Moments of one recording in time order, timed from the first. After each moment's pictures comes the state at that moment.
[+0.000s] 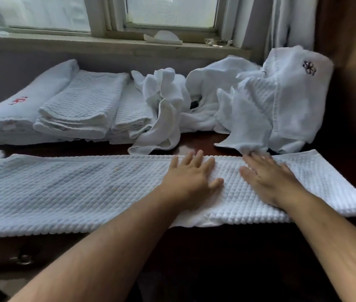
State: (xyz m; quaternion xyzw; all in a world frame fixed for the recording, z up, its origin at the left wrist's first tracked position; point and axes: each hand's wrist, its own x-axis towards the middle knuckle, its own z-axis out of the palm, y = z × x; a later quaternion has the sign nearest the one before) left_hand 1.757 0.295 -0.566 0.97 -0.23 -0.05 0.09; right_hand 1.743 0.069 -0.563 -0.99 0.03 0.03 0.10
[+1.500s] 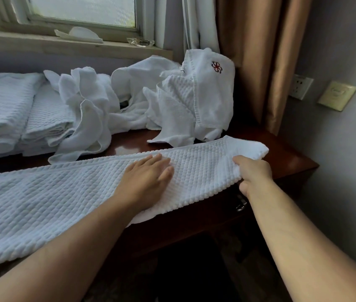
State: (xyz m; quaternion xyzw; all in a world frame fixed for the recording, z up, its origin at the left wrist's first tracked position) left_hand 1.738 0.261 -0.573 0.92 -0.30 0.01 0.25; right_hand 1.681 0.004 -0.556 -0.56 0.40 -0.26 0.67
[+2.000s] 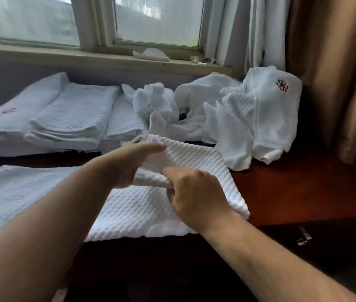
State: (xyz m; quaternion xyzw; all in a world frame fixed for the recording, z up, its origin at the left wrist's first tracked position) left_hand 1.771 0.395 -0.505 0.67 -0.03 -0.25 0.70; right_hand 1.676 0.231 -0.519 -0.95 -0.19 -0.22 0.13
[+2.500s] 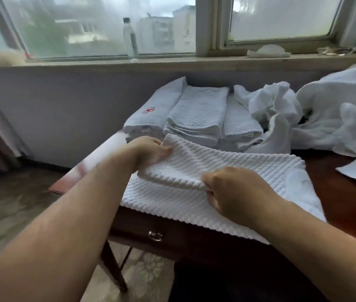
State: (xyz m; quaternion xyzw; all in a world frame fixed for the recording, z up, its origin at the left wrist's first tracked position) left_hand 1.738 0.622 -0.492 0.91 0.15 -0.01 0.40; right_hand 1.697 0.378 -0.505 -0.91 -0.39 -0.11 0.05
